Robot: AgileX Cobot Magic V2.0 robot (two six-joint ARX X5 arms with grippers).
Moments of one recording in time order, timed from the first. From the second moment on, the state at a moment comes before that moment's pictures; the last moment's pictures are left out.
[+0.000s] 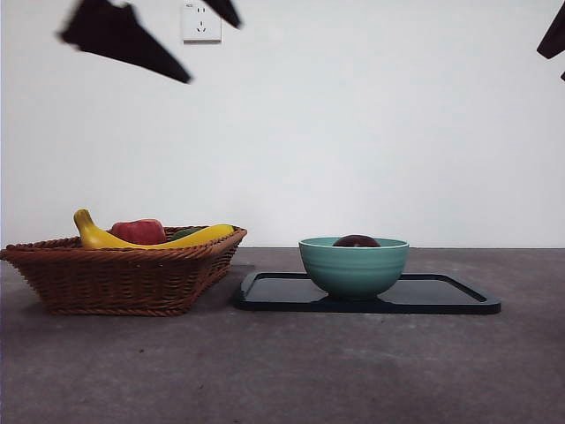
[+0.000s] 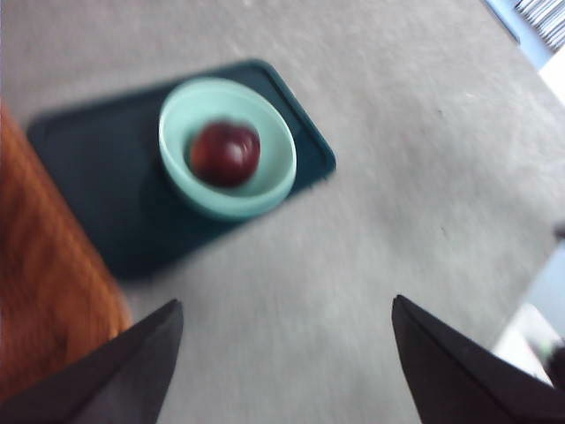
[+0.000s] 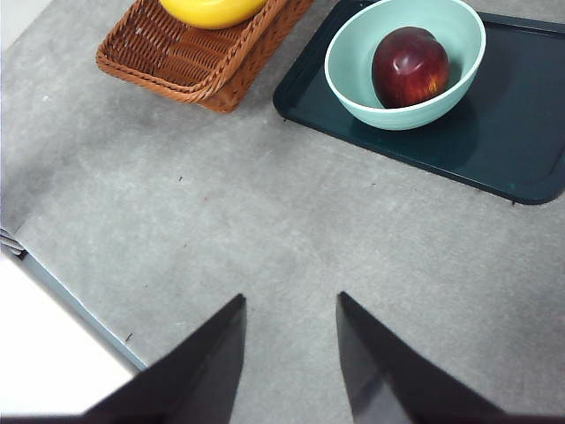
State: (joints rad) left arm -0.53 1.31 1.22 -0.60 0.39 -0.17; right arm 0.35 0.64 0.75 -0.80 -0.42 0.14
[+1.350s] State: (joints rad) left arm -0.70 2.16 1.80 -0.51 0.15 0.02; right arm 0.35 0.64 0.75 -0.80 -0.42 0.14
